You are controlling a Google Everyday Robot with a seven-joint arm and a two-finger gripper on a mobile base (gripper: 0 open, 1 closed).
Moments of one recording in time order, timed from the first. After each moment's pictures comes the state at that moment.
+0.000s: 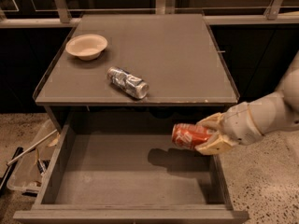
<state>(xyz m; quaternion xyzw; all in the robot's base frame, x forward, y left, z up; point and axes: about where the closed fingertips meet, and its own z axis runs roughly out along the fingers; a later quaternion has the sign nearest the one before) 0.451 -0.167 0.767 -0.59 0.72 0.21 0.30</state>
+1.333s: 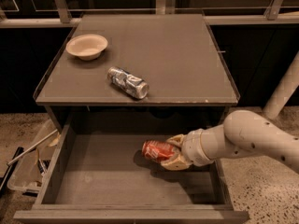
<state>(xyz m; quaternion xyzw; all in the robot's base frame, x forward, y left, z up) 0.463 -0.078 0.664 -0.57 0.73 0.21 0.32</state>
